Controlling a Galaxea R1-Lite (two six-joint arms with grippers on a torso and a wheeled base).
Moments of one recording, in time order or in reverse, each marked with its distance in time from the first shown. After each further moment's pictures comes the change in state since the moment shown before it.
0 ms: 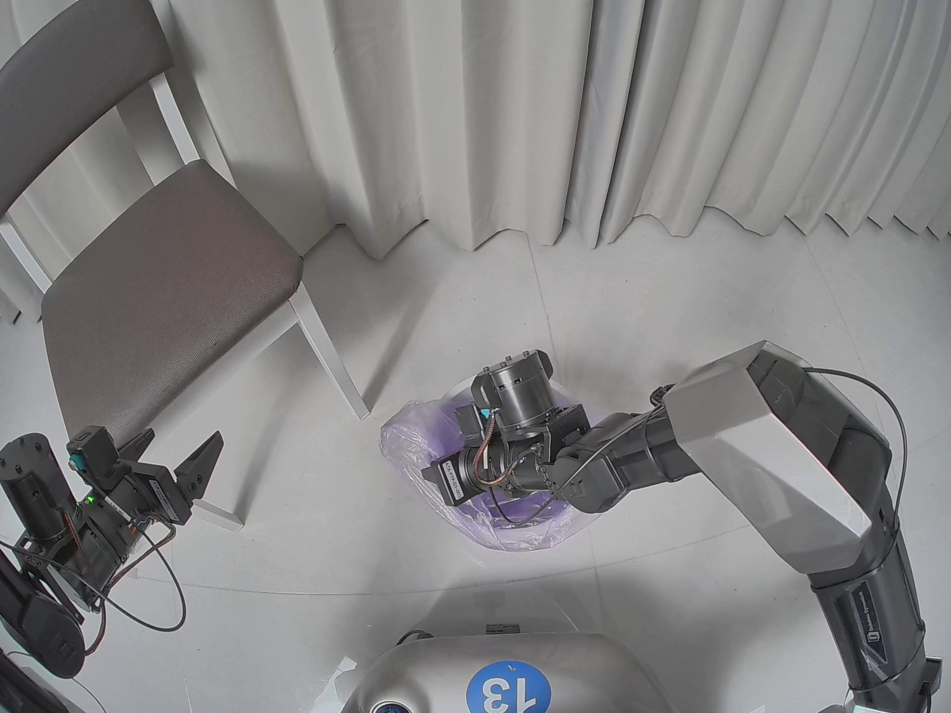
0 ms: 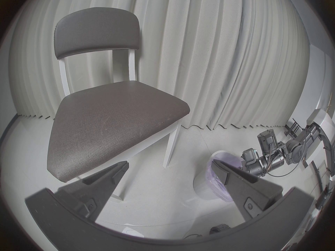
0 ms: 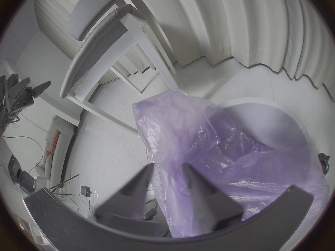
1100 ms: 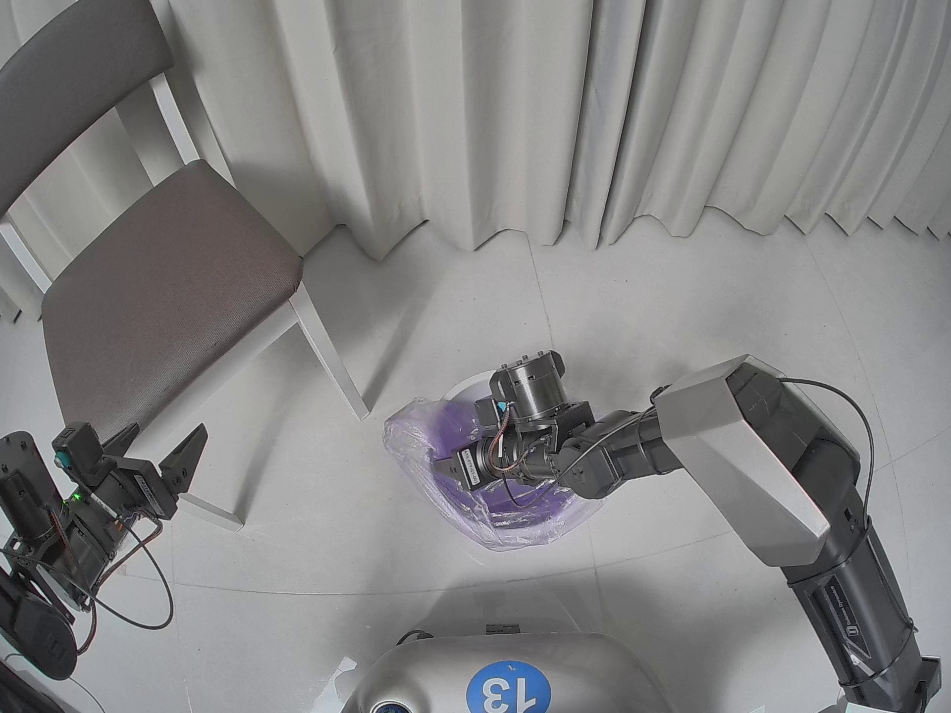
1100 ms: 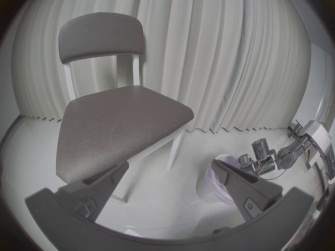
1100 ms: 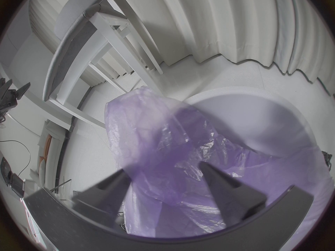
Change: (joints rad) left arm 0.034 -0.054 0.000 0.028 0.000 0.002; right arm -0.072 0.118 -0.143 0.023 -0.005 -0.011
